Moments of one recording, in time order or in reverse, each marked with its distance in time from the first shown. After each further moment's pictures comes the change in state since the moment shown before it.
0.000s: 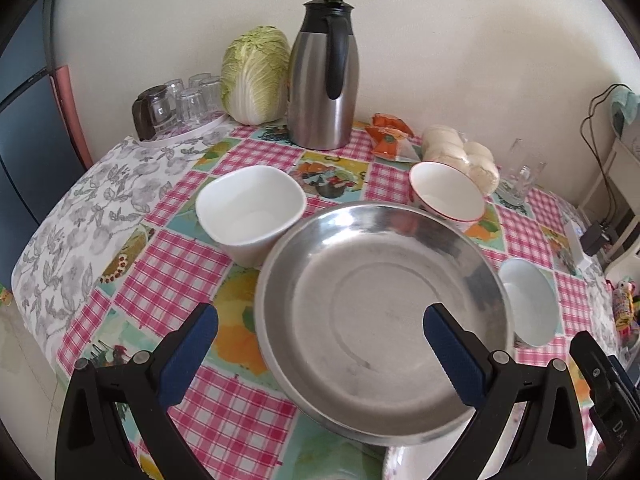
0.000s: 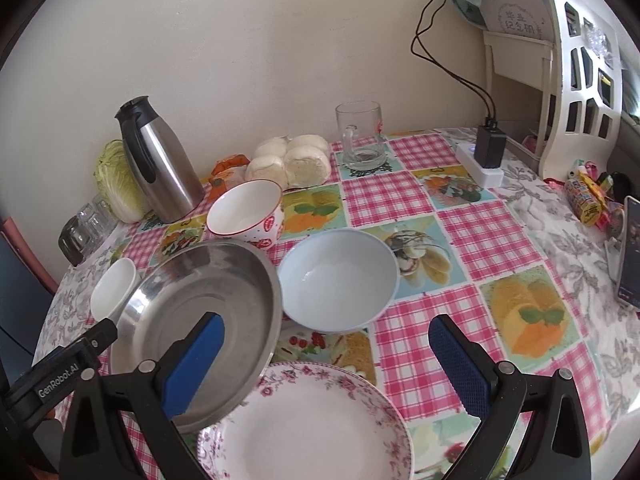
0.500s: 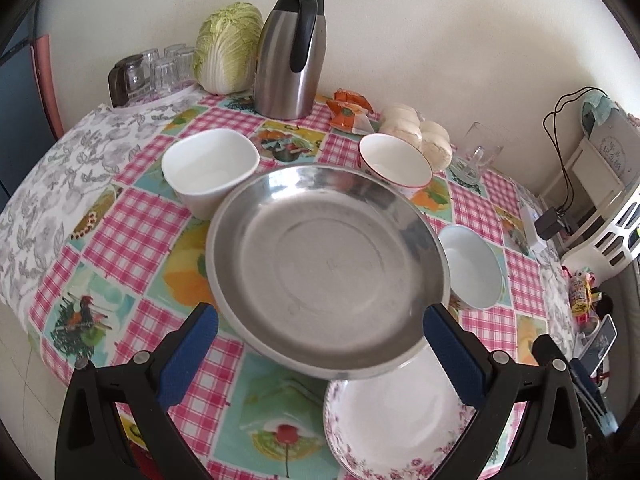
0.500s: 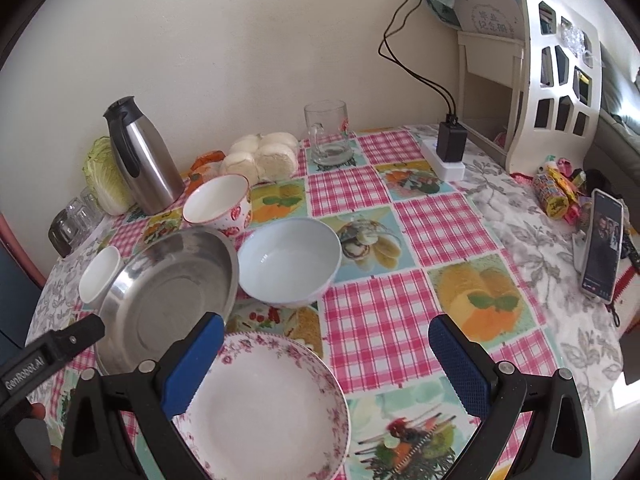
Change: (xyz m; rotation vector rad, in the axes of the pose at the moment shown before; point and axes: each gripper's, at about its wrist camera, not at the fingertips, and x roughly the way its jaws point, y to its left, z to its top) left arm -0.024 -0.015 -0.022 -0.044 0.100 -0.136; right arm -0.030 -0.035 -0.012 0.000 0.029 -0.055
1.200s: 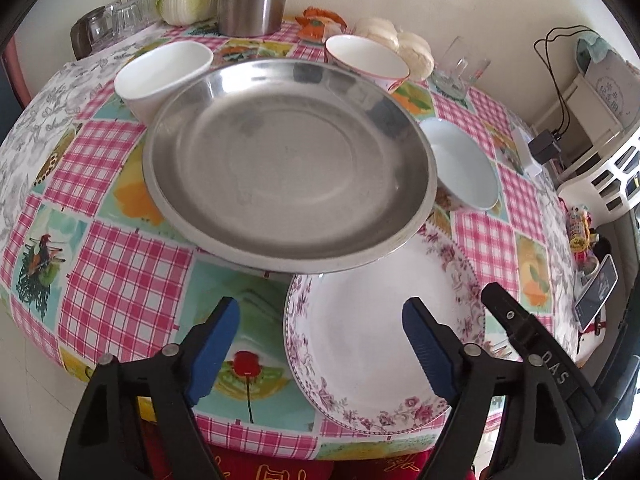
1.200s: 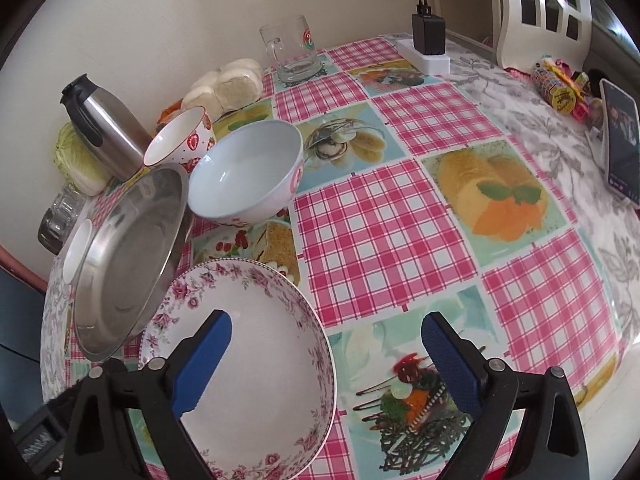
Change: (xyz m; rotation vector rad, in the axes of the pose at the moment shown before) left arm 0.037 -0.024 -0.055 0.058 0.239 -0.031; right arm 0.051 -0.030 -0.048 0.157 0.226 0.047
